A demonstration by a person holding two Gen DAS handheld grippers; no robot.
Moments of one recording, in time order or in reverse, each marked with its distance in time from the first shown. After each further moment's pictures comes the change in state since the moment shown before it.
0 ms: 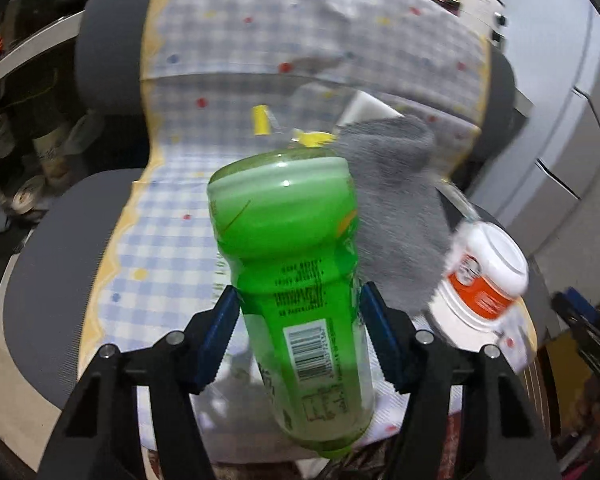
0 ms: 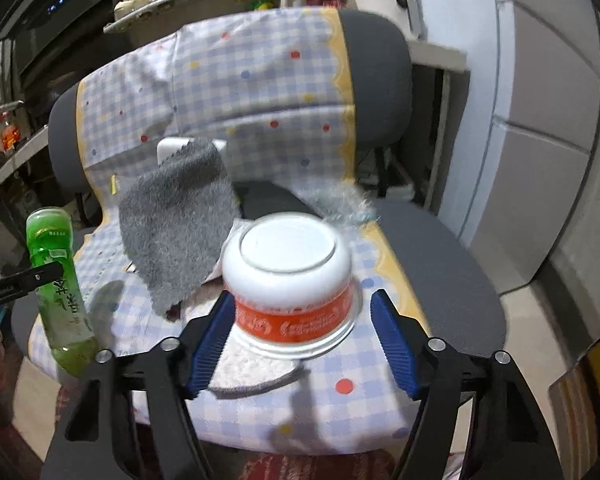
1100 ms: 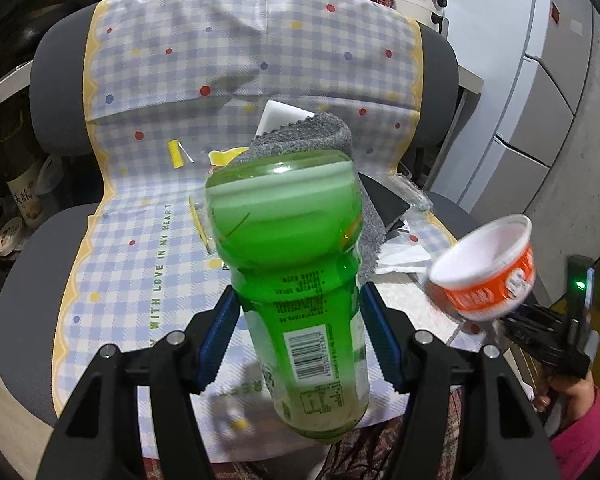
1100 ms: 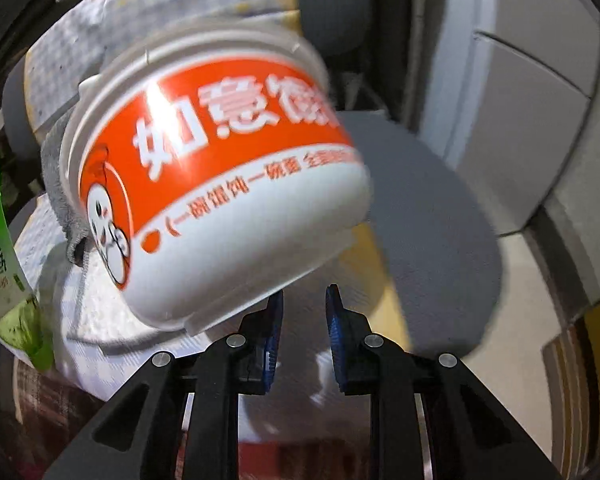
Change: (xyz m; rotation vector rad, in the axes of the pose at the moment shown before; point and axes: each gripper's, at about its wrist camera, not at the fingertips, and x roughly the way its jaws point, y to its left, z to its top) left arm -0.009 -0.060 -0.007 0.121 -0.048 -0.064; right arm 0.067 -0.071 -0.035 0.023 0.203 -0.062
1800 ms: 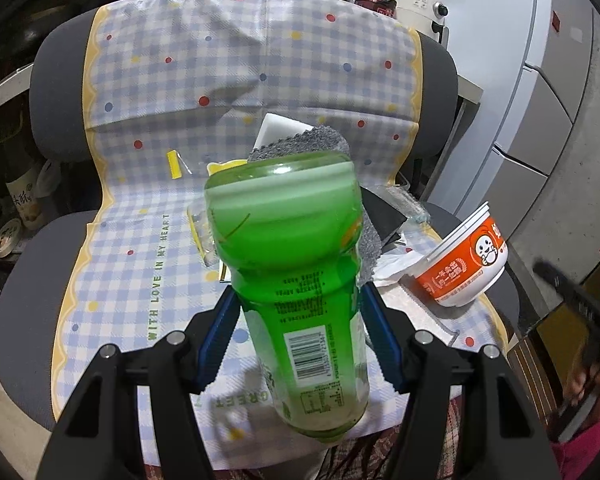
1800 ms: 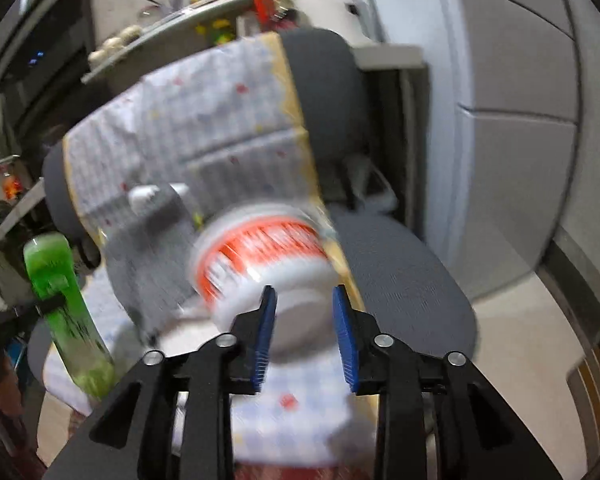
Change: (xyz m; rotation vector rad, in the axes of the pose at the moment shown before) left arm -0.002 0.000 0.008 -0.013 -0.026 -0.008; right arm -0.081 -0.005 0.032 0.062 -0.304 0.112
